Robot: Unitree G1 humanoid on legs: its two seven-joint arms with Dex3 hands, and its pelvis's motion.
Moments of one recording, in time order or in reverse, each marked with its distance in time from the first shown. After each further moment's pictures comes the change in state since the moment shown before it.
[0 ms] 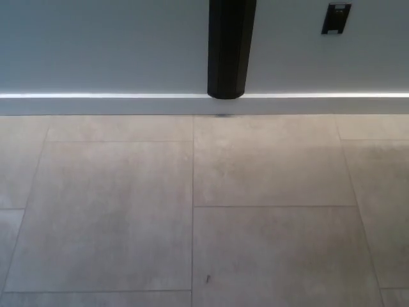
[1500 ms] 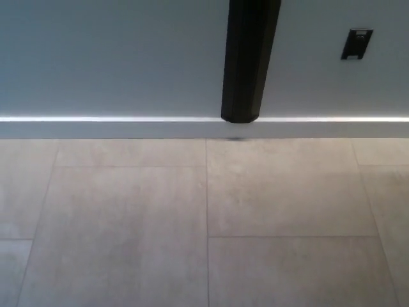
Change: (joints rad) left_arm -0.118 0.004 0.191 0.151 -0.083 -0.399 0.112; right_arm -0.063 -0.011 -0.075 -0.029 -0.056 -0.378 -0.238
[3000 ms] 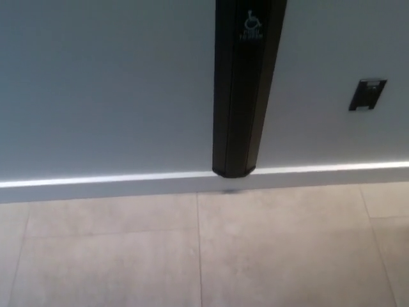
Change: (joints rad) left_arm 0.011 -0.019 -0.007 0.021 -0.027 -0.010 -0.001; right_arm -0.001 0.000 -0.006 0.013 0.058 -0.036 0.094
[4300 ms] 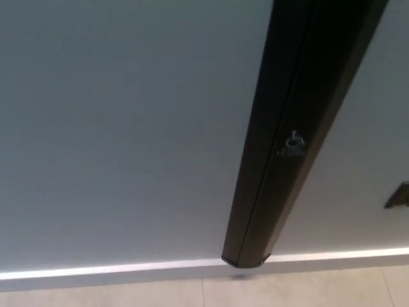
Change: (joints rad) left_arm -0.019 0.012 0.001 -0.001 -0.004 0.001 0.020; right_arm -0.012 0.019 -0.012 -0.059 0.003 -0.001 0.006
